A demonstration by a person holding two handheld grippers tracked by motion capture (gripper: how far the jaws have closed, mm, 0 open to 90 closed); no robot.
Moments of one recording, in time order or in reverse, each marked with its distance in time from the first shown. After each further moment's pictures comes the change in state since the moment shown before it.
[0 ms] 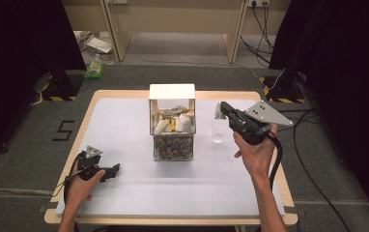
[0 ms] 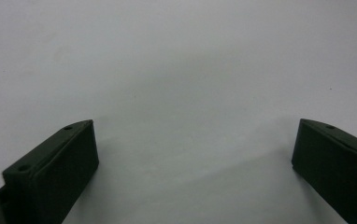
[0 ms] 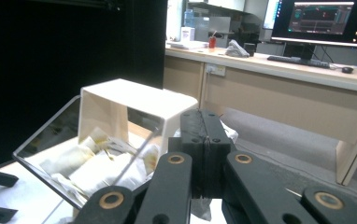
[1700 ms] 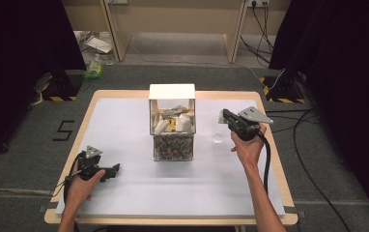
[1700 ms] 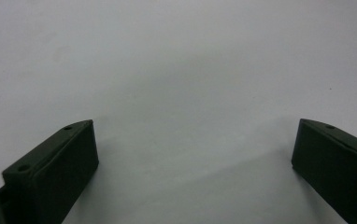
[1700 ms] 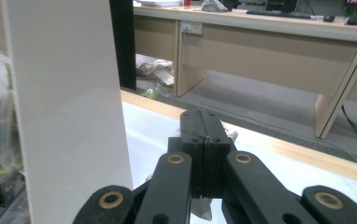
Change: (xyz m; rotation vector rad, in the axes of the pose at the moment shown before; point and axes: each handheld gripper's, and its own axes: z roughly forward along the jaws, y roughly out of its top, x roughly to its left) left arm 0.001 0.000 0.000 0.004 -0.002 0.005; right arm -0.053 -0.089 0.061 0.128 -0.086 0.042
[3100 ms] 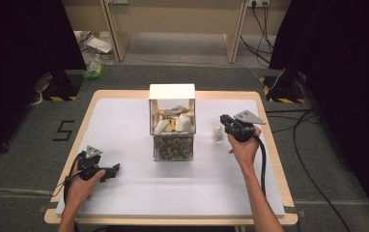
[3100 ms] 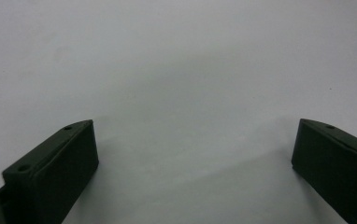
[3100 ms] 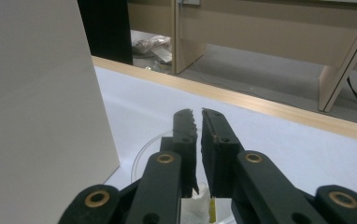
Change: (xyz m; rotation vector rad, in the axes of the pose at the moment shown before) left arm 0.000 0.000 0.000 0.000 0.001 0.000; right arm -0.010 -0.032 0.026 0.087 -0.008 0.032
